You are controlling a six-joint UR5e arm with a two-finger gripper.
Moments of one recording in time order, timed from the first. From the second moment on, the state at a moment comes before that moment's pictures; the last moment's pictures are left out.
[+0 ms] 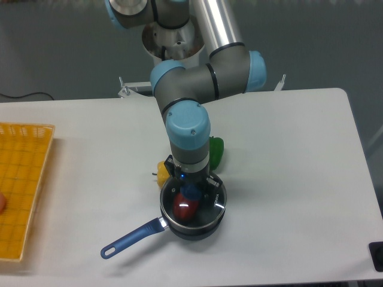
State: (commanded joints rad) arm 2.35 -2.00 -1.50 -1.18 1.59 0.82
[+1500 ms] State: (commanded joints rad) arm 2.34 -2.02 -1.51 -1.17 1.60 0.83
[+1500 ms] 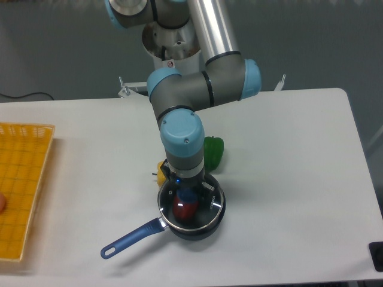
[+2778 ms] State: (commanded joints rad) arm 2.35 -2.04 -1.49 -1.17 1.60 0.83
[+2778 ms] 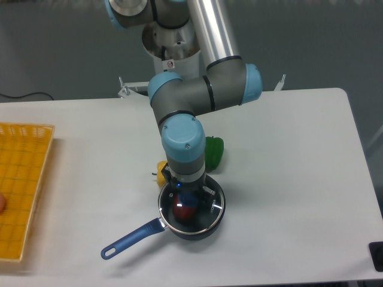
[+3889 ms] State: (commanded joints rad) arm 2.35 -2.05 -1.48 -1.16 1.60 0.85
